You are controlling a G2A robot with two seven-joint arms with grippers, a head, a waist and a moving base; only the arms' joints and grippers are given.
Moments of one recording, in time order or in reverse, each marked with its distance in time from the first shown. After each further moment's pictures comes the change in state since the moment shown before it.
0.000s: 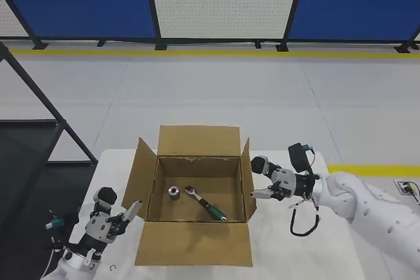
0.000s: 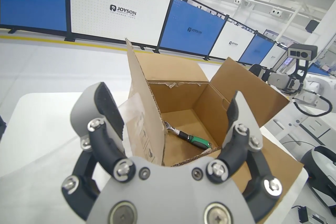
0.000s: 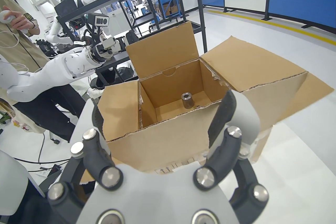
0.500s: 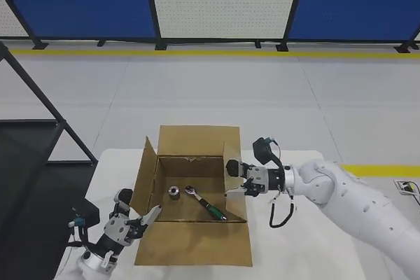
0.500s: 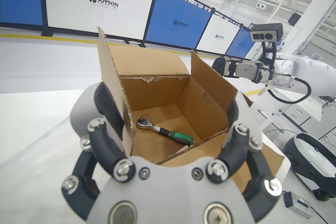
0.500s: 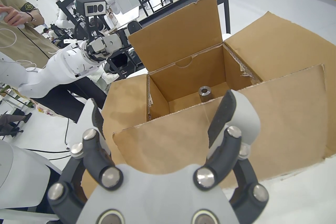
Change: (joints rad) left arm -0.023 -0.005 0.092 -0.015 0.005 0.000 -0.041; right arm 0.057 -0.186 0.000 0.131 0.286 0.000 0.448
